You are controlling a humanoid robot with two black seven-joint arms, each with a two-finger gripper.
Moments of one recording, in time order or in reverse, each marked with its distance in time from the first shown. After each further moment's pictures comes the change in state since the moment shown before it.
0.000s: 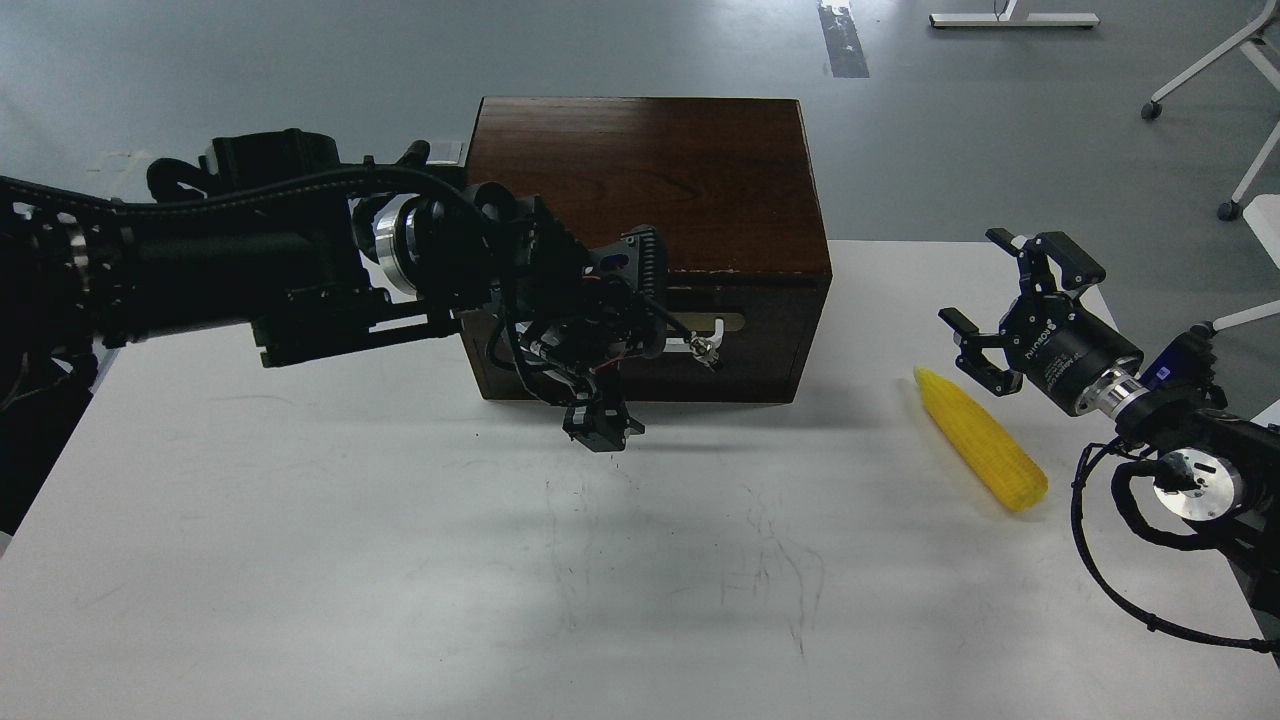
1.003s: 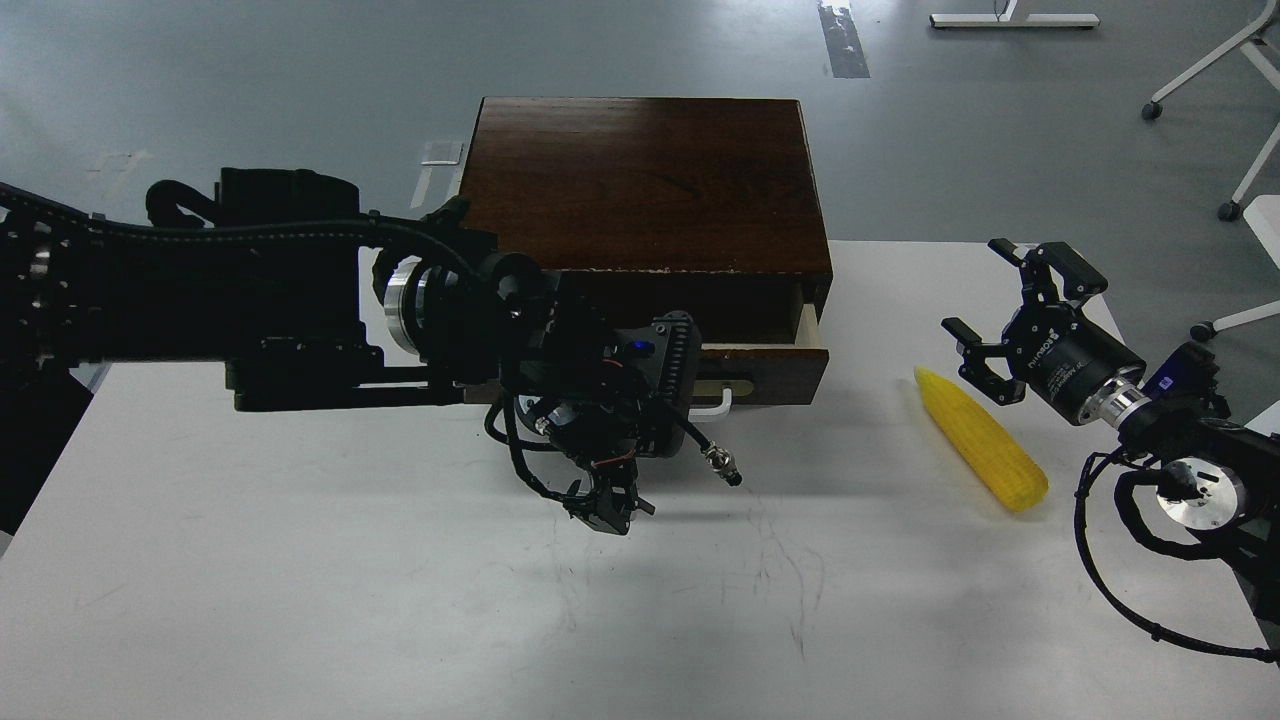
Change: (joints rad) left arm -0.043 0.041 0.028 -0.285 -0.004 0.000 -0.001; right arm -0.017 -0.004 0.000 0.002 0.000 0.000 0.000
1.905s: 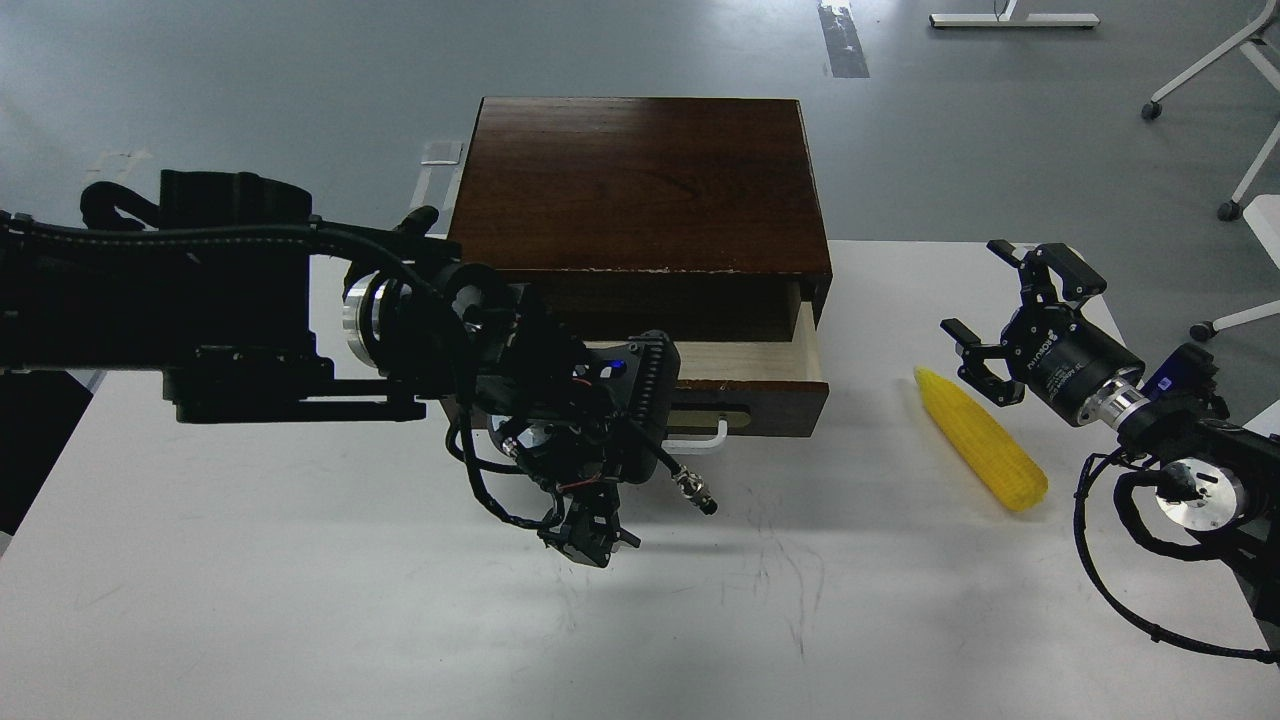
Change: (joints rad) left arm -0.017 0.082 -0.005 -0.115 0.002 -0.001 0.000; right arm -0.001 0.000 -0.001 0.001 0.000 0.000 0.000
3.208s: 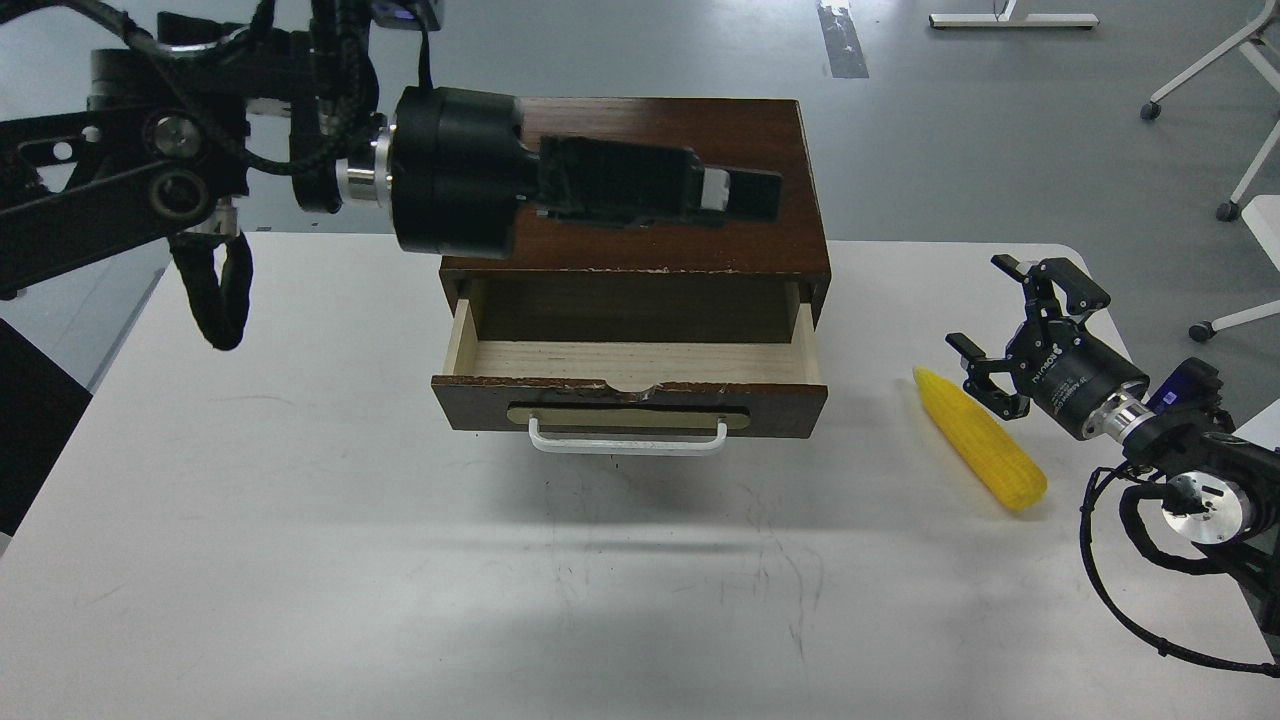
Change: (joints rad) left arm 0.279 0.431 -0.466 0.004 -1.618 0.011 0.001; right arm -0.026 -0.009 0.001 0.002 0.000 0.000 0.000
